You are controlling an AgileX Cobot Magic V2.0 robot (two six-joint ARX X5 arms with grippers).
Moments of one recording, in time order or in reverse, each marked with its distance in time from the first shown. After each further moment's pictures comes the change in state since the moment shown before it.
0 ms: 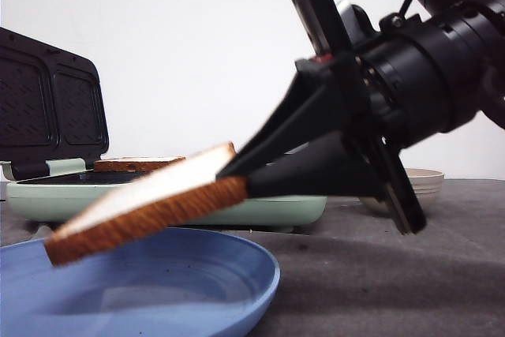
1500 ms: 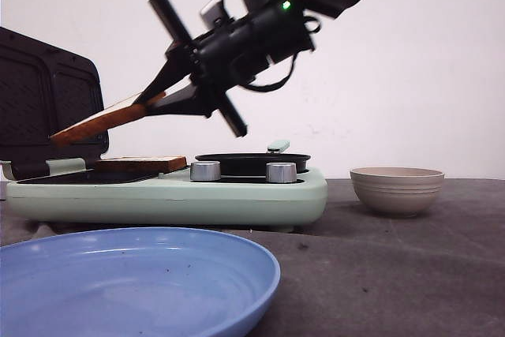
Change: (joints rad) left arm 0.000 0.000 0.000 0.000 0.000 0.000; right arm -0.082 0.648 0.968 -0.254 0.049 -0.129
